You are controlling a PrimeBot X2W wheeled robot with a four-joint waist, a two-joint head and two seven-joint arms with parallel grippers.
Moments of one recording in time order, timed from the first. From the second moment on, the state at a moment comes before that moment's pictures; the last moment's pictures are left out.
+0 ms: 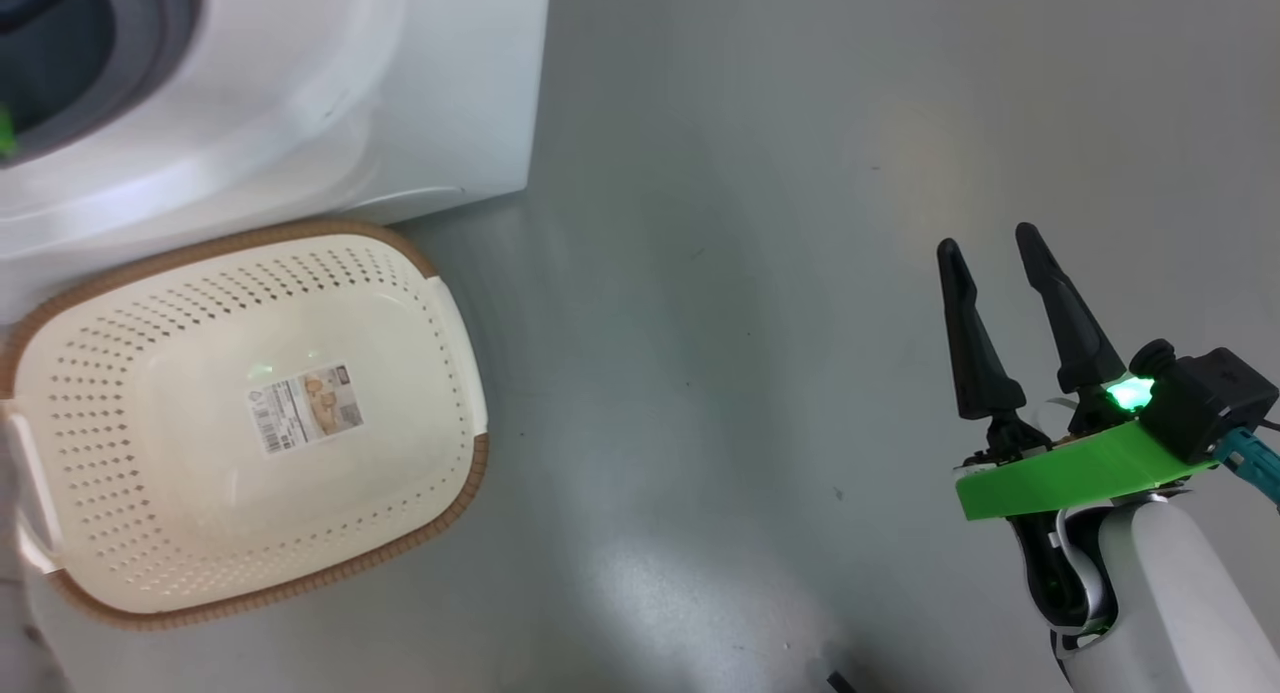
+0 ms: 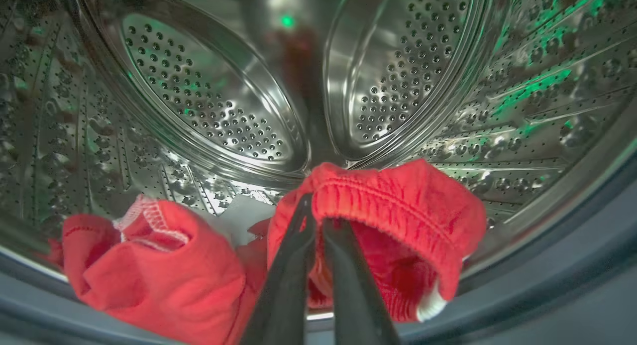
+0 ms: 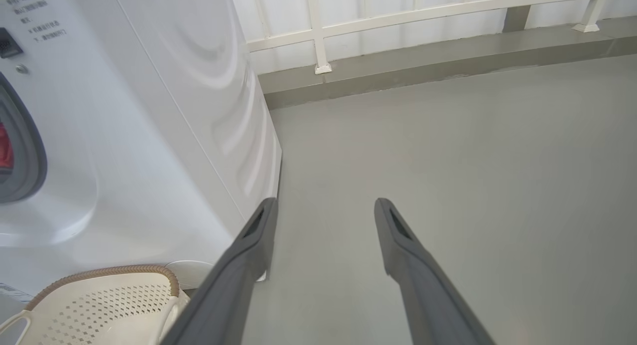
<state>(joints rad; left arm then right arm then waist) -1.15 0.28 0.17 0.92 -0.14 -0.03 -0.26 -0.29 -0.06 0.06 0.16 0.40 0.12 -0.26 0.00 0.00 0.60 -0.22</state>
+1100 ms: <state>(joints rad) -0.54 0.04 0.29 0.06 -0.12 -0.13 -0.26 -0.21 -0.09 0.00 0.17 0.40 0.12 -0.26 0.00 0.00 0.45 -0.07</state>
